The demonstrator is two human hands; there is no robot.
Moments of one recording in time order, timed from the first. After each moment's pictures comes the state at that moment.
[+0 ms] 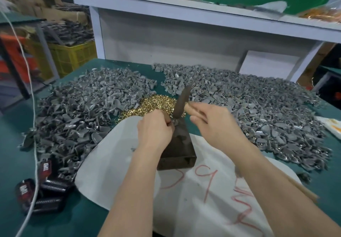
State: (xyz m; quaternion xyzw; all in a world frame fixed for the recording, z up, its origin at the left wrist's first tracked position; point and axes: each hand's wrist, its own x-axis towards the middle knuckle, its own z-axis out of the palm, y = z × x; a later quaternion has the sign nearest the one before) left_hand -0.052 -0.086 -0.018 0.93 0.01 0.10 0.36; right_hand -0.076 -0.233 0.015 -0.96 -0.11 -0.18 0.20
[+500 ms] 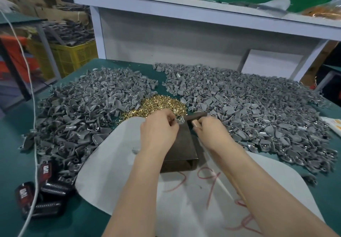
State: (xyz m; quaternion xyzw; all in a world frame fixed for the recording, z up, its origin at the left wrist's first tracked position) left_hand -0.053 -0.090 -0.016 0.91 0.00 0.11 0.40; right_hand -0.027 -0.238 -0.029 -0.99 0.03 -0.02 0.11
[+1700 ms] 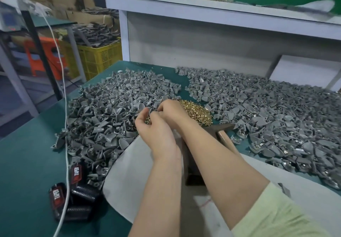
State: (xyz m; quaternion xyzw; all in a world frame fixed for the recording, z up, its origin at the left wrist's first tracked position) left_hand -0.038 -0.066 -0.012 0.37 0.28 0.27 0.84; right_hand 0.057 -0.091 -0.024 -0.98 -0.14 -0.01 0.15
